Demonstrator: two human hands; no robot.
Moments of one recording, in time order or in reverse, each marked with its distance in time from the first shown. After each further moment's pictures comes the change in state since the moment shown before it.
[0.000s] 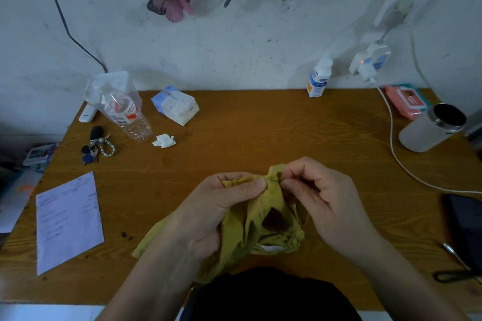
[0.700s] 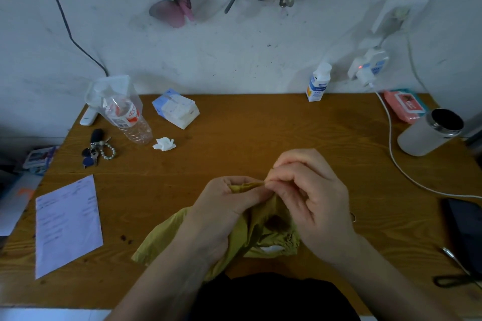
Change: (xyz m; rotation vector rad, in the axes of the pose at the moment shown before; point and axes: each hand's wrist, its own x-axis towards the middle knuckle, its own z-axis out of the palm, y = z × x) left_hand 0.002 -0.004 0.009 0.164 0.138 0.119; right_hand 0.009 0.000 0.018 -0.212 0.248 -0.312
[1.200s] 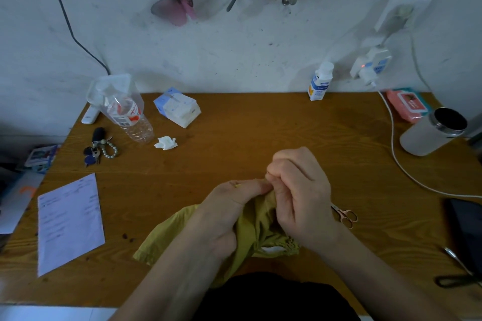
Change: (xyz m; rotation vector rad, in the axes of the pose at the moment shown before) left_hand 0.009 -0.003 0.004 -0.188 -0.007 -0.162; right_hand 0.002 0.011 0.023 -0.133 0.096 -0.118
